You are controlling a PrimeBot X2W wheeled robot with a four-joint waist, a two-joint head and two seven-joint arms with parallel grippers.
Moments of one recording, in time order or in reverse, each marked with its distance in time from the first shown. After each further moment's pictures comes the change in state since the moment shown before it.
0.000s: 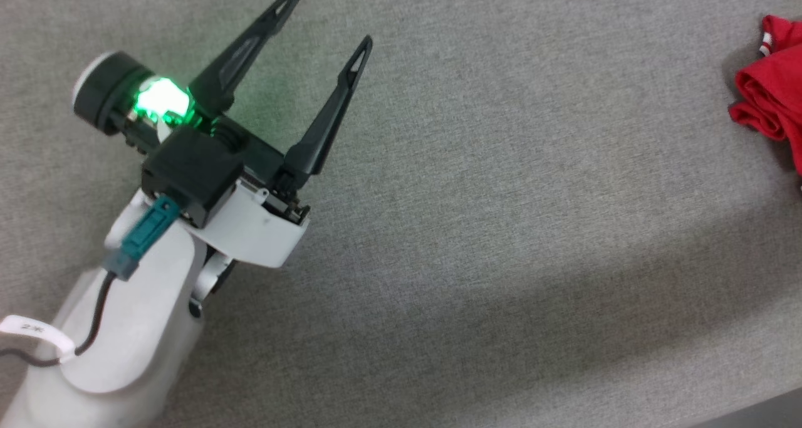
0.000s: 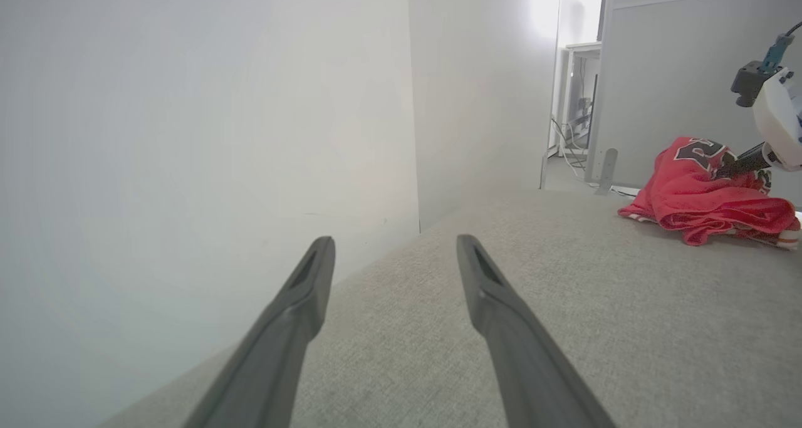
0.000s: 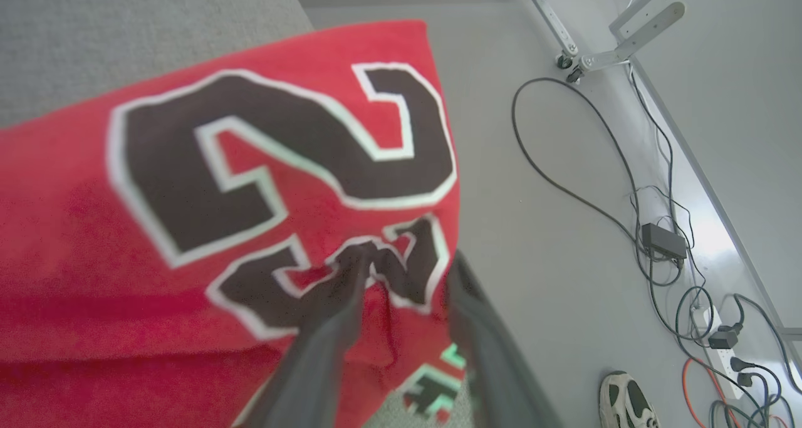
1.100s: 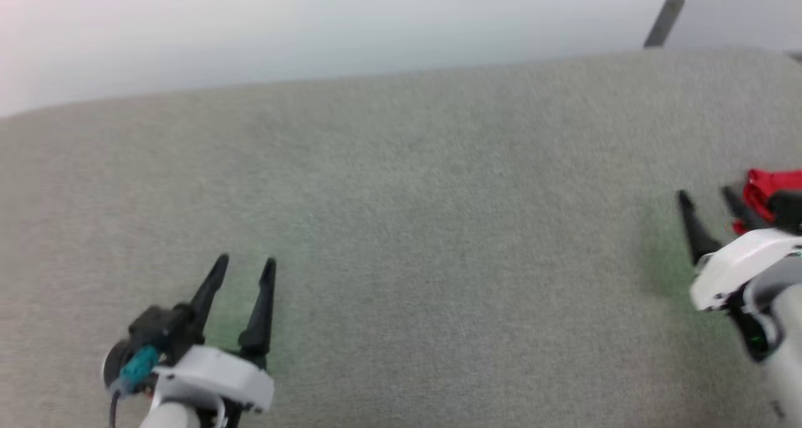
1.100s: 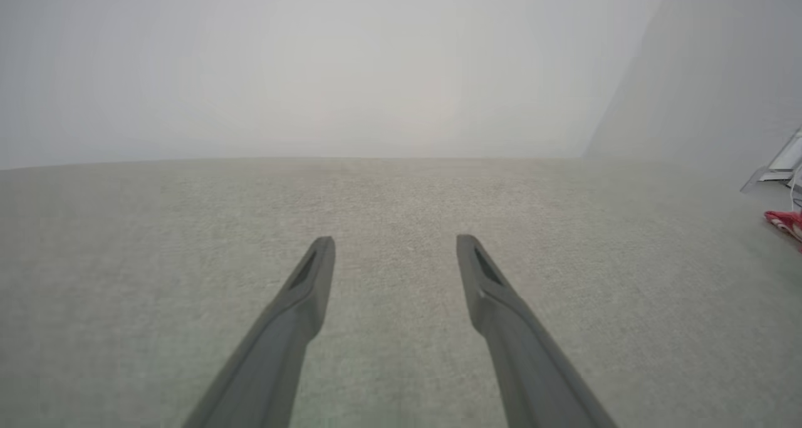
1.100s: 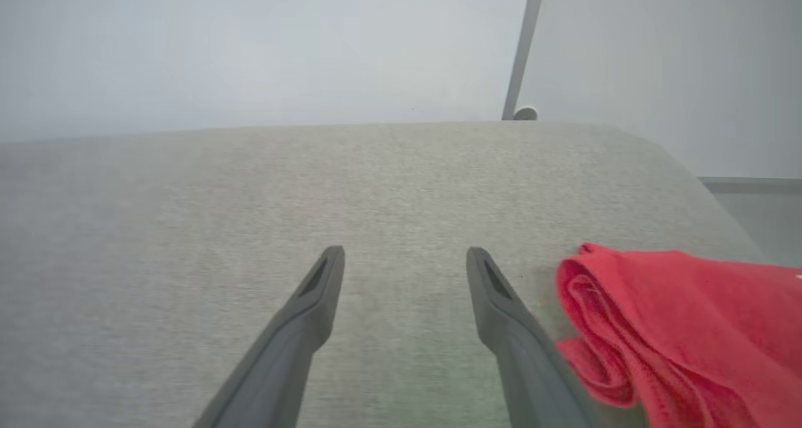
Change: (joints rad) left arm 0.526 -0.228 0.321 0.307 -0.106 -0.002 -0.007; right arm 0.367 0.208 0.332 -0.256 0.197 0.000 -0.314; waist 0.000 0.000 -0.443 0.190
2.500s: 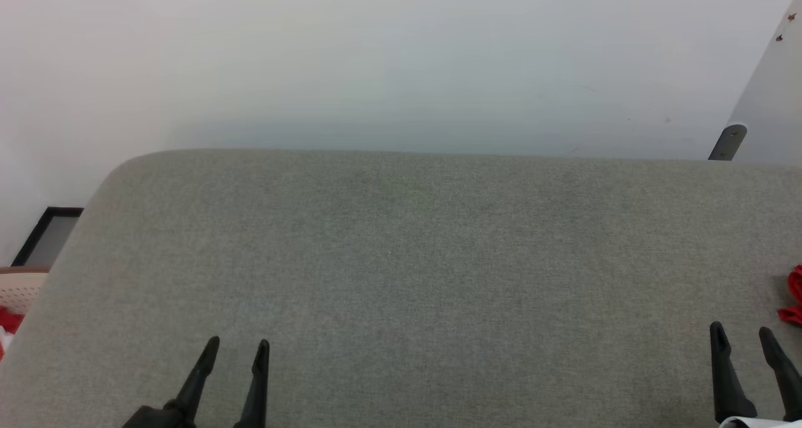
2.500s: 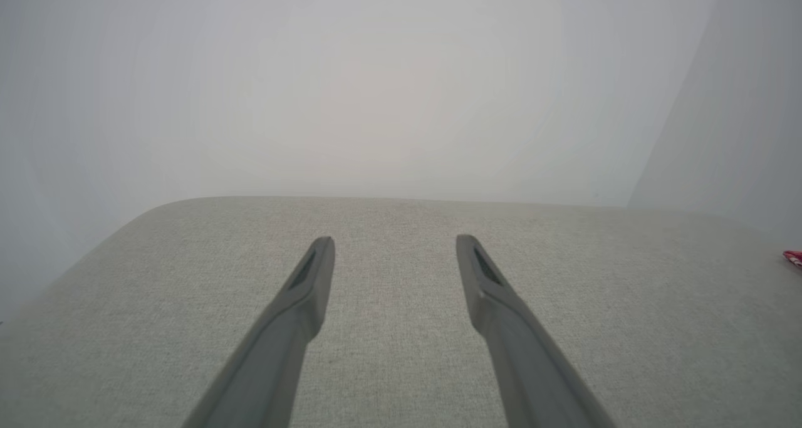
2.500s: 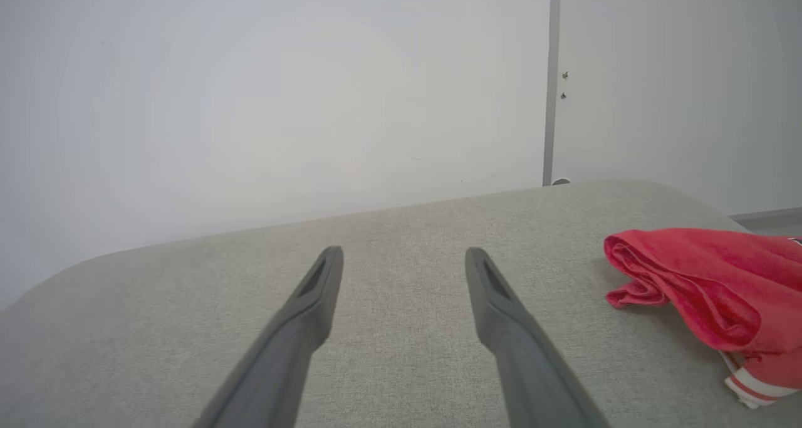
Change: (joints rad) left arm 0.338 -0.044 0.081 -0.256 0.086 -0.007 0.000; right arm 0.809 0.304 -0.570 -0.913 -0.278 0.000 0.134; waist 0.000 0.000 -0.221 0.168
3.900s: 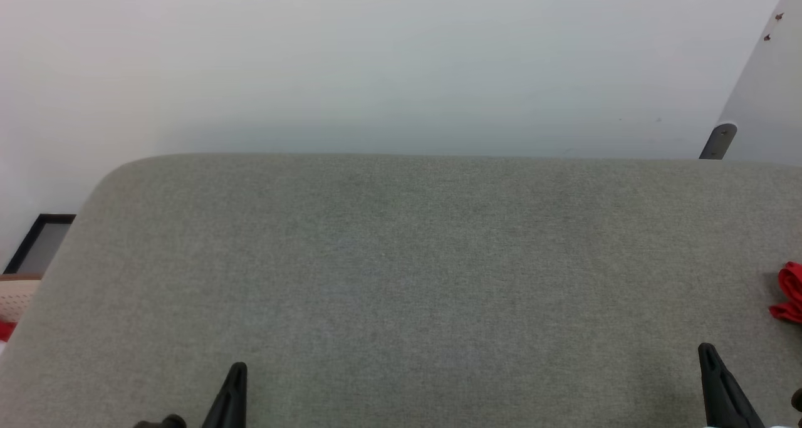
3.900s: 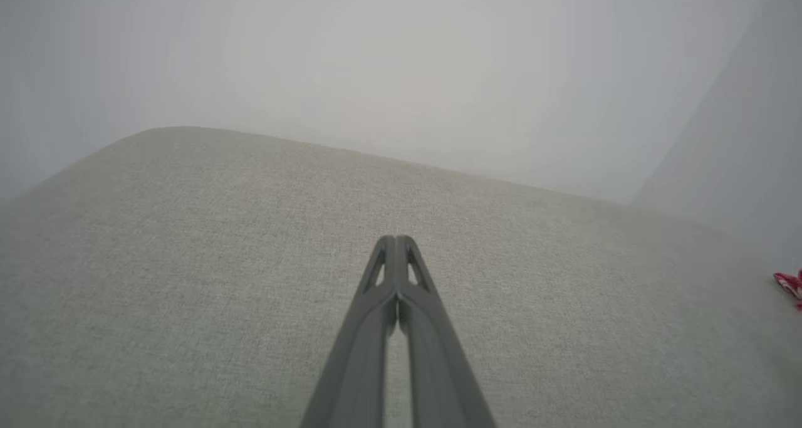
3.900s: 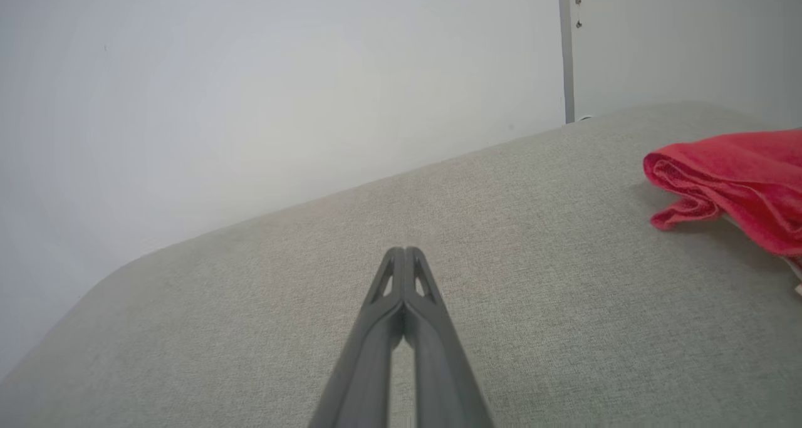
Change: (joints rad) left arm 0.024 -0.054 0.023 0.063 -0.077 0.007 0.027; right arm 0.013 0.047 0.038 0.036 0.088 0.000 0.038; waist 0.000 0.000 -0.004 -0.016
